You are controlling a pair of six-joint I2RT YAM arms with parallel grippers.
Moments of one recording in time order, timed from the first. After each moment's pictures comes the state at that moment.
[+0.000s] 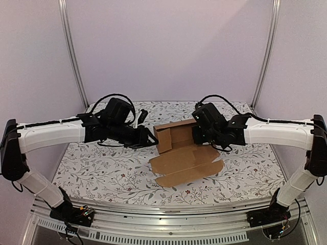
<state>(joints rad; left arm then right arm) -0.80 1.47 1.07 -0.30 0.31 -0.68 0.94 1.59 1.19 -0.38 0.54 0.48</state>
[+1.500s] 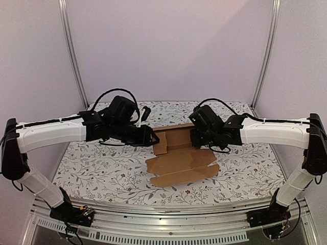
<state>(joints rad) -0.86 1.49 1.13 -0.37 0.16 -0.62 0.94 1.63 1.21 -0.44 0.52 0.55</state>
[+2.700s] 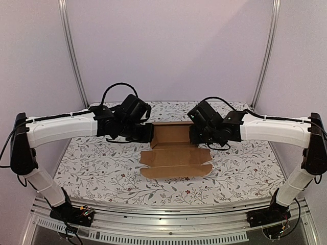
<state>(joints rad) -0.90 1.61 1.28 -0.51 -0.16 -0.61 0.95 1.64 1.28 -0.53 0.48 0.67</state>
